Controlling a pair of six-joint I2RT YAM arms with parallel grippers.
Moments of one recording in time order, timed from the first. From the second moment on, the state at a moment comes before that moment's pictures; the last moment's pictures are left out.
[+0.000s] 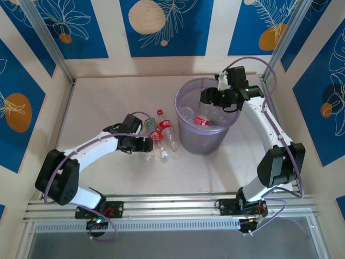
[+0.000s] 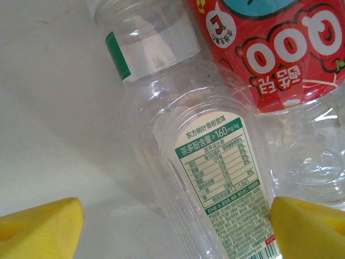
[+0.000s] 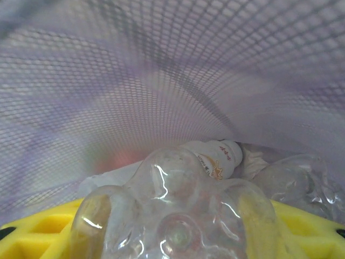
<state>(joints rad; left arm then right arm) -0.52 1.44 0.87 -0.60 0.07 -0.45 0.21 1.57 1.48 -0.78 -0.36 0.31</state>
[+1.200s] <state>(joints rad) -0.52 1.48 0.90 -0.61 0.06 -0.45 0.31 1.54 1.52 -0.97 -0.19 0.26</state>
